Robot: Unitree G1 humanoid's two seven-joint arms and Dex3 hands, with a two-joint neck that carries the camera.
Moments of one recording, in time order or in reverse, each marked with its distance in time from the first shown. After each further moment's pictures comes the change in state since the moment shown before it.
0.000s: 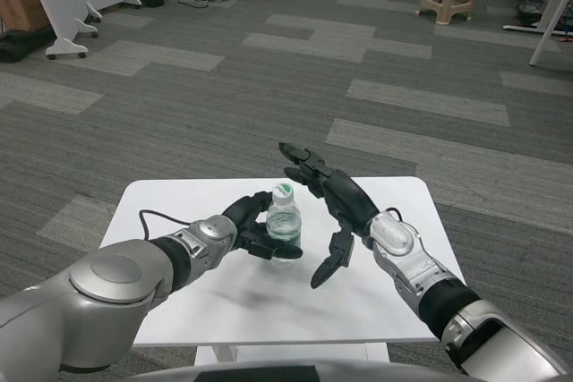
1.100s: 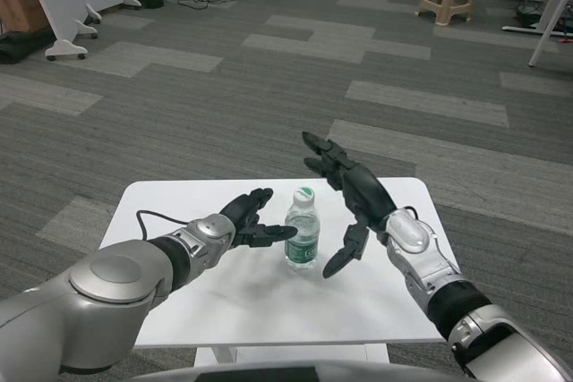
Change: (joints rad) left arm 0.000 -0.002 0.031 0.024 0.007 0.001 -0.010; right arm 0.030 -0.006 -0.134 -0.004 0.001 0.001 0.011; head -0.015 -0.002
